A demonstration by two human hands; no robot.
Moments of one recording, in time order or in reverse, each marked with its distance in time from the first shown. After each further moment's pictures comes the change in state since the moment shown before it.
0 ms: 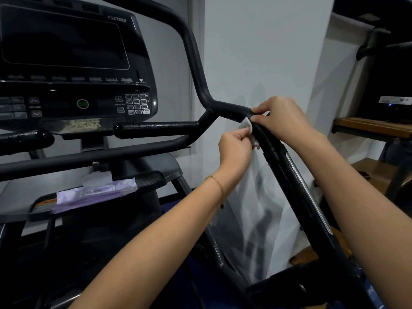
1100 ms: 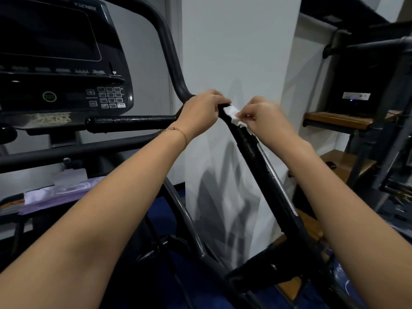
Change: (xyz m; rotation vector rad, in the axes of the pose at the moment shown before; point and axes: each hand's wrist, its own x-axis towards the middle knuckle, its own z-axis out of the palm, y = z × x) left_hand 0.054 0.040 -0.028 1.032 -0.229 0.552; right_hand -0.028 0.028 -0.003 0.027 0.033 -0.174
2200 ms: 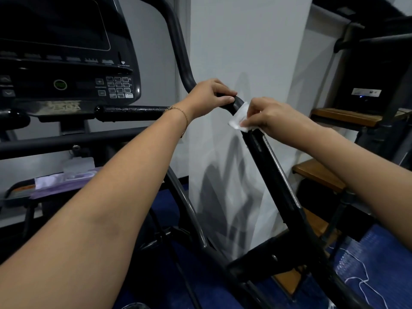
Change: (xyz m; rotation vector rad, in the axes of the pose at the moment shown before) left_hand 0.010 -0.018 -0.003 -0.430 -0.112 -0.078; right_hand -0.009 0.020 -0.017 -0.329 -0.239 -0.471
